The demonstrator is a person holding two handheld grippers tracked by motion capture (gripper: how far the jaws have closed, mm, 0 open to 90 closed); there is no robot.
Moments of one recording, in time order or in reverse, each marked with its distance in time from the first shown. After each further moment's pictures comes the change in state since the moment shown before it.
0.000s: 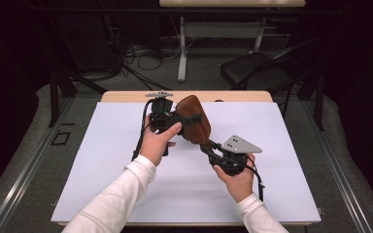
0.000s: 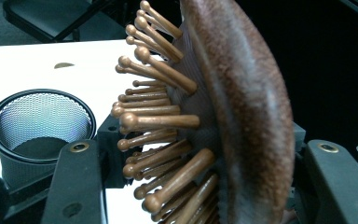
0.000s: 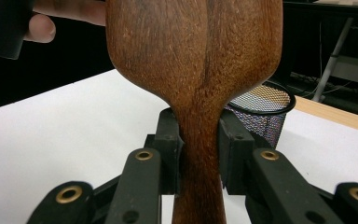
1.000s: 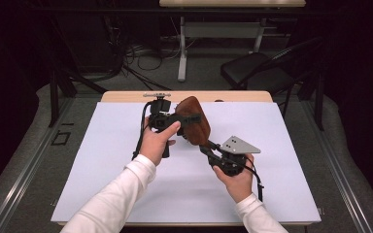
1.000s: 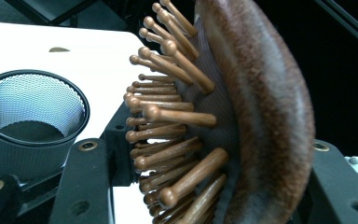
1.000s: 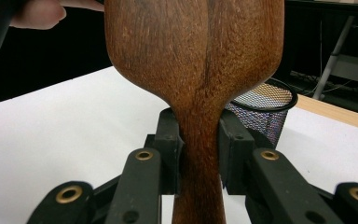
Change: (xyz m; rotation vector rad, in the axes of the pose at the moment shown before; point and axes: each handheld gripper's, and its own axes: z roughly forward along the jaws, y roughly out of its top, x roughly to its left) left arm 0.003 -0.004 -0.001 -0.003 -0.014 -0.120; right arm 0.001 -0.003 0.002 0.007 0.000 -0.009
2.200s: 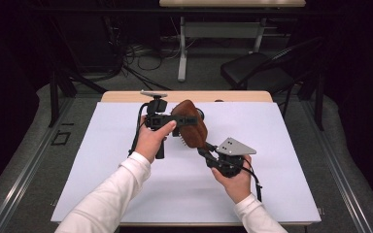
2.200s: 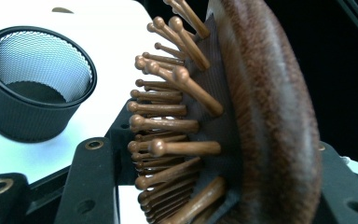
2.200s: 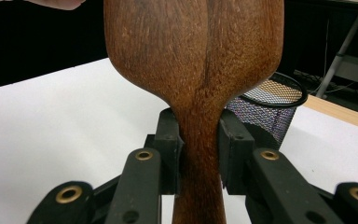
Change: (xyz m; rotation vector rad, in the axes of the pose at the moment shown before) left arm 0.008 0.003 -0.007 0.108 0.006 -0.123; right arm 0.004 -0.004 0.005 0.030 0.015 -0.043
